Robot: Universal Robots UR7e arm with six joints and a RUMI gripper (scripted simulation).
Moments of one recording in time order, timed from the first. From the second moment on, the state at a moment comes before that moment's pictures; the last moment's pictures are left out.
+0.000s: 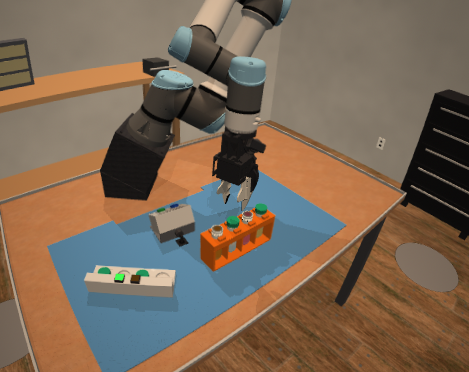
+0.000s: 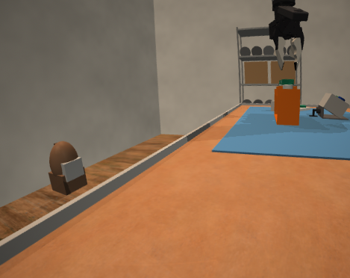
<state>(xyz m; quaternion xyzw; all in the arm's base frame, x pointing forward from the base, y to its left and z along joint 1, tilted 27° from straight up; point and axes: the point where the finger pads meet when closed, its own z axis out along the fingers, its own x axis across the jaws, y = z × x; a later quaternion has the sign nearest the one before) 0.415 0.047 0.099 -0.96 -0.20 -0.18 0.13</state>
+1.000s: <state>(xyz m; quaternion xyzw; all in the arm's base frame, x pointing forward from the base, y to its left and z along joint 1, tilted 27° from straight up) 0.407 -0.084 0.045 -0.86 -0.45 -0.21 0.09</state>
